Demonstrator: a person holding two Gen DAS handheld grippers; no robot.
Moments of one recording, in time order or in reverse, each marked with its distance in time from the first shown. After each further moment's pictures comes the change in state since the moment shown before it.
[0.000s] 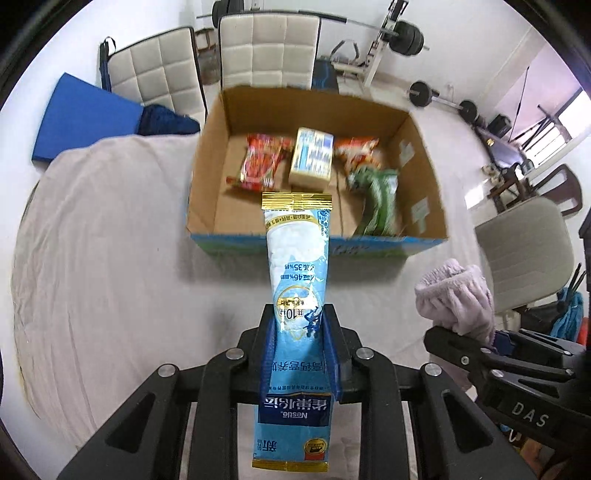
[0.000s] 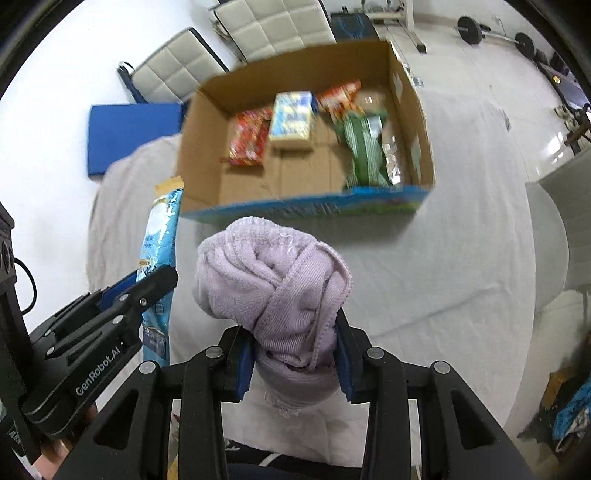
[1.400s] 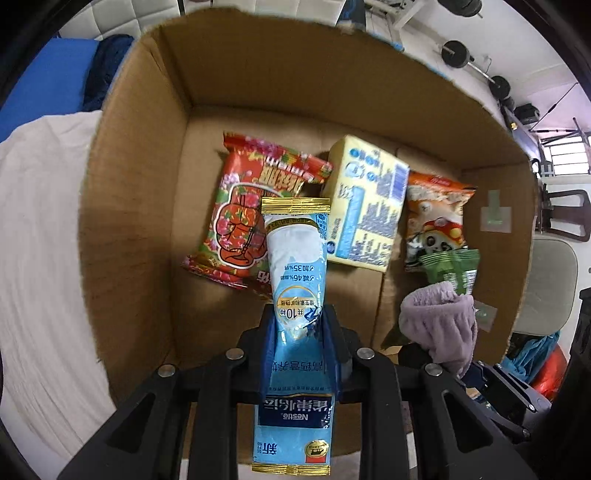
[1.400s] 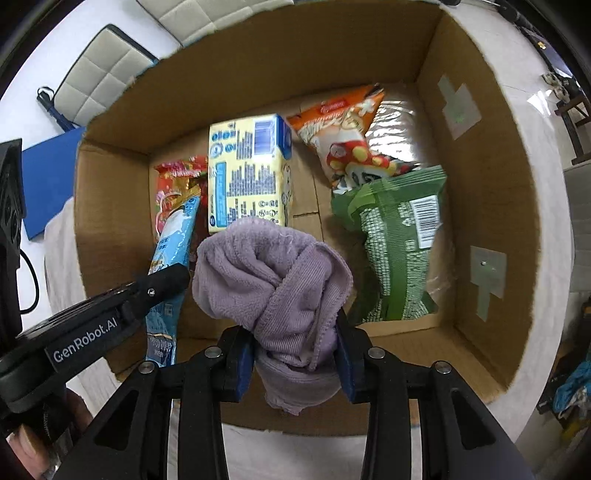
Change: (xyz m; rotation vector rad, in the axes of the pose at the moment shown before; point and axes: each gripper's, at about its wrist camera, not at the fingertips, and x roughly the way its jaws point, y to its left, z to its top) left arm 0.196 0.041 0.176 -0.110 0.380 -0.081; right arm 0.178 -0.013 0.182 0.143 0.165 -0.095
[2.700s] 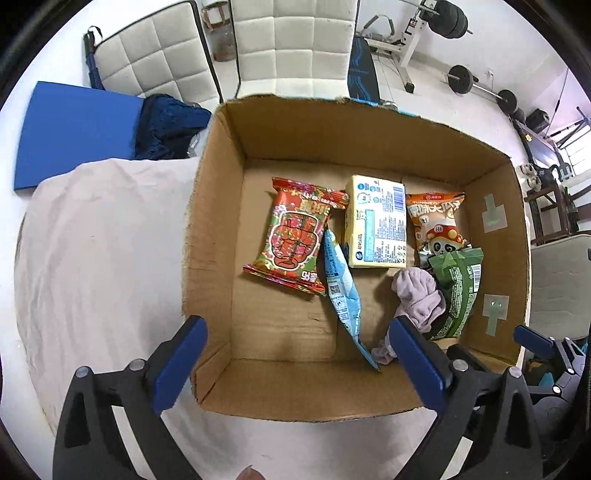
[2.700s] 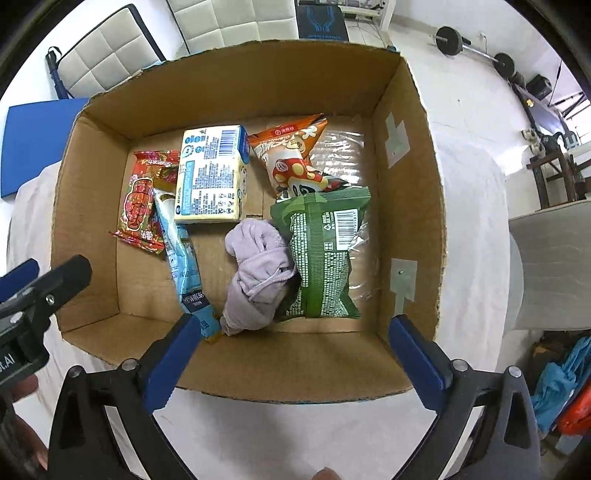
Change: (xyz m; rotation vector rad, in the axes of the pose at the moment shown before) left arm -0.073 -0.007 -0.053 0.051 -0.258 0.195; right arm -0.039 -0.019 -0.034 -0.145 -0.112 -0.216
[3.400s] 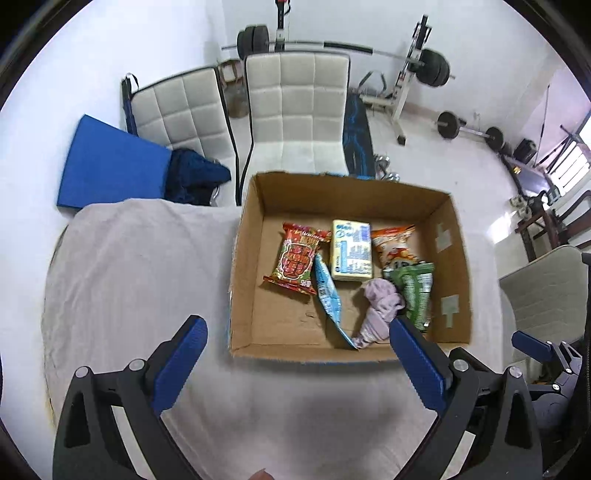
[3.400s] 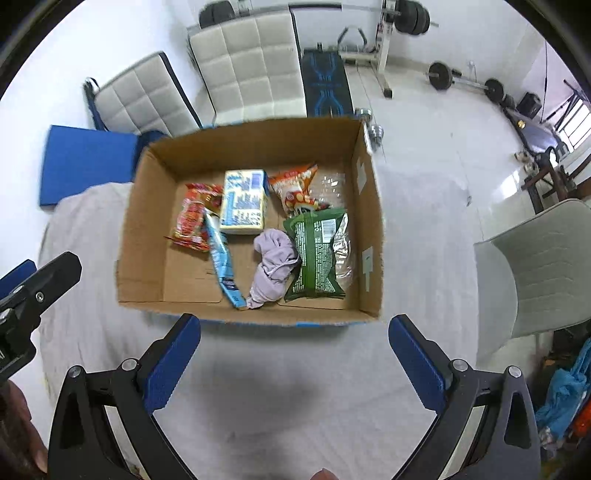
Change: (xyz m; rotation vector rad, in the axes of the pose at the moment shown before) left arm -0.128 -0.008 -0.061 -0.003 -0.239 0.007; right arm -0.118 -0.011 -0.071 0.008 -0.212 0.058
